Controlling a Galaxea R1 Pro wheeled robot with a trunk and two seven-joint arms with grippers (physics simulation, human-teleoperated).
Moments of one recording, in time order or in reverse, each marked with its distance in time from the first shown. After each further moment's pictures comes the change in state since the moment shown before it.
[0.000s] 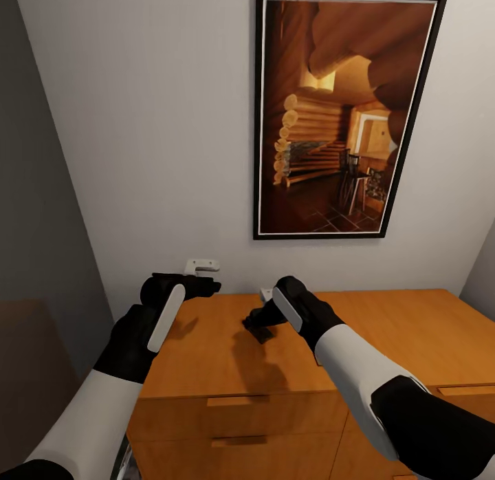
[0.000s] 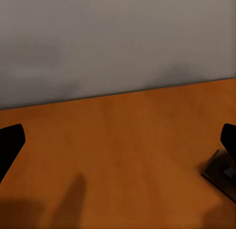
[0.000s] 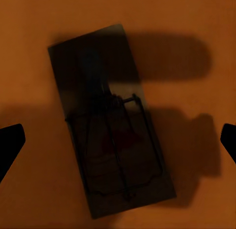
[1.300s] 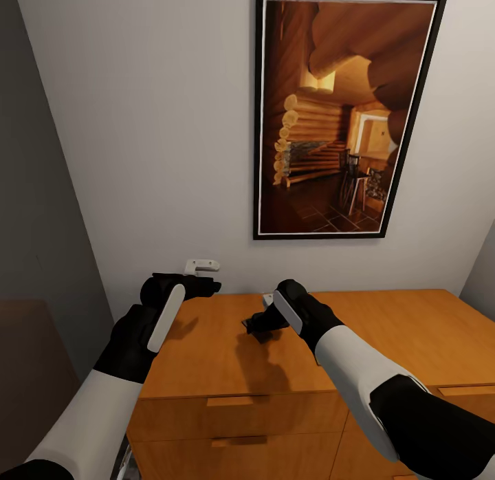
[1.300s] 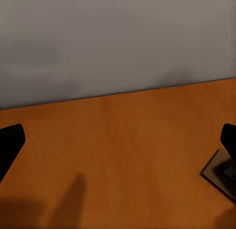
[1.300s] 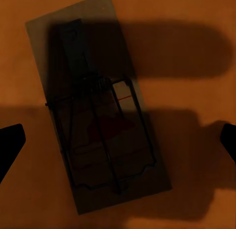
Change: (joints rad) left arm 0.000 0.000 0.001 0.000 0.000 0.000 0.000; right arm -0.001 0.000 0.000 0.041 0.005 0.000 0.003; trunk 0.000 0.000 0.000
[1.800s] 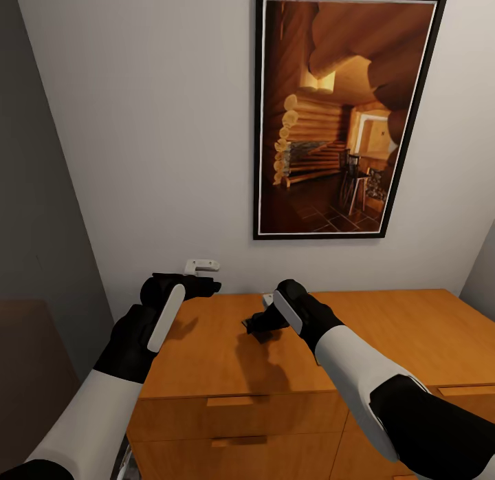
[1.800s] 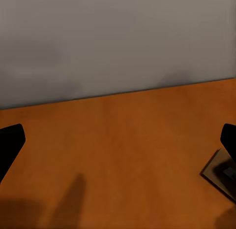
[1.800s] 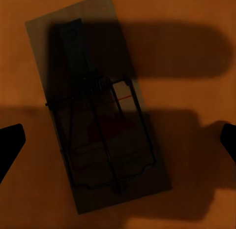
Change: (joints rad) left arm 0.000 0.000 0.000 0.000 0.000 0.000 0.000; right arm 0.000 0.000 0.000 0.000 0.001 0.000 0.001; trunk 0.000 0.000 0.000
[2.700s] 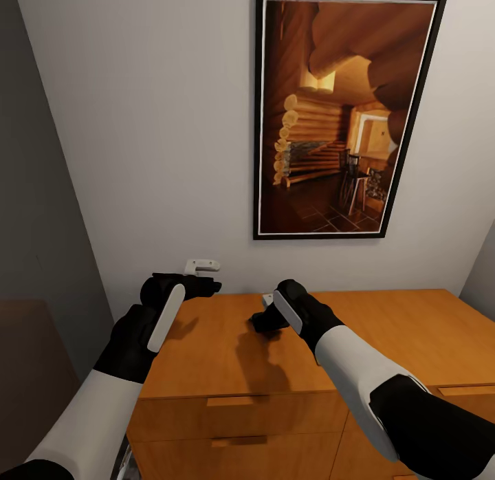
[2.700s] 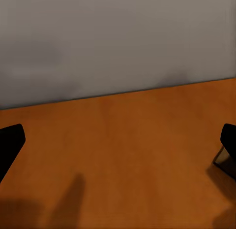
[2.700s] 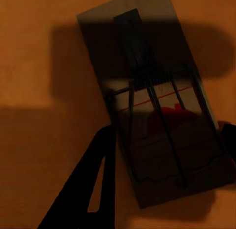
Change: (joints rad) left arm 0.000 0.000 0.000 0.000 0.001 0.000 -0.003; right arm 0.000 0.000 0.000 -0.001 -0.005 0.000 0.003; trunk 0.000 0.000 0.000
